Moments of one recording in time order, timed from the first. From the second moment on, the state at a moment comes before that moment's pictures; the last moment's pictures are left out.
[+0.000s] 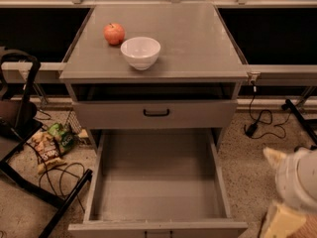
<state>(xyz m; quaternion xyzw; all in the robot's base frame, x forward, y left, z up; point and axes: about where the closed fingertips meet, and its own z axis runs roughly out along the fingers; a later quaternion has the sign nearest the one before) 0.348 -0.242 0.780 -0.59 0.79 -0.05 0.16</state>
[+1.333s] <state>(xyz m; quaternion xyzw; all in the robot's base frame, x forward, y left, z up) 0.294 -0.234 0.682 -0.61 0.79 -0.04 0.10</state>
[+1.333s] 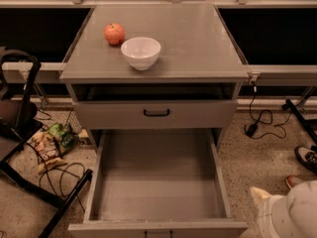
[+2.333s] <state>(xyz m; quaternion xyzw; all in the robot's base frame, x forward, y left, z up) 0.226 -0.194 0.487 -0.62 0.78 0.03 0.06</state>
